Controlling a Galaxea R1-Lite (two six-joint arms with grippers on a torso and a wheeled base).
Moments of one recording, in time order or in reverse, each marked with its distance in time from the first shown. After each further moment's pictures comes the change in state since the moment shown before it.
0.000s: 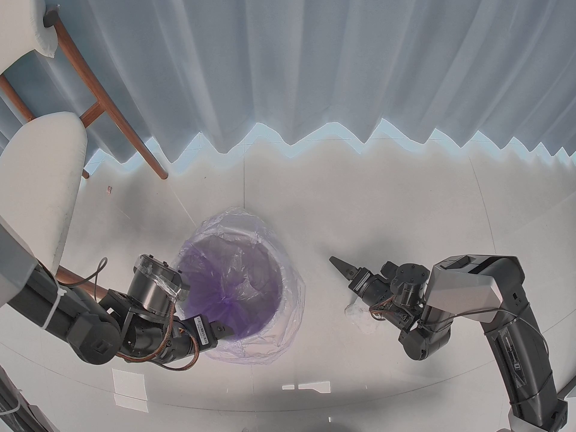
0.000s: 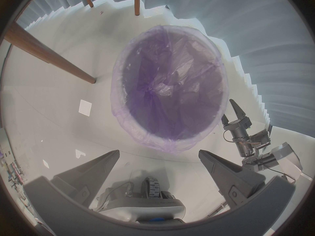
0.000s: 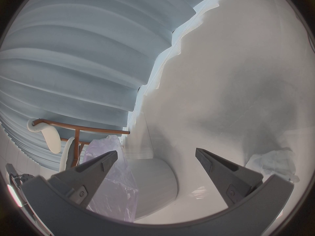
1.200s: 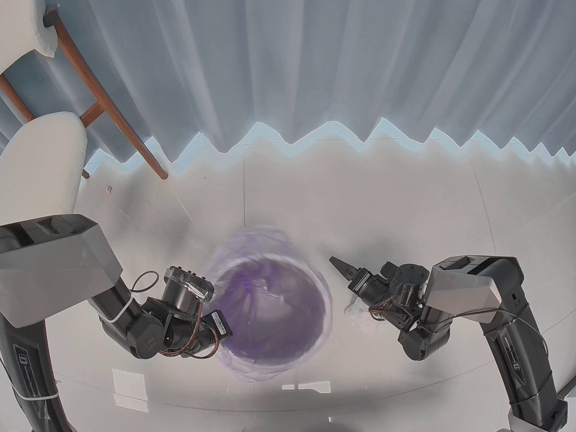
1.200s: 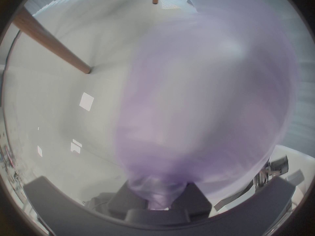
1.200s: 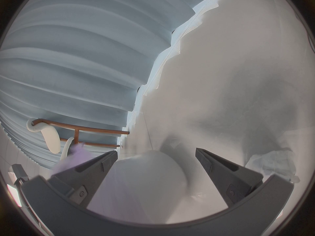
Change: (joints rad) left arm 0.072 0.348 -0.085 -0.272 0.006 -0.071; right arm 0.000 0.006 -0.007 0.000 -0.005 -0.001
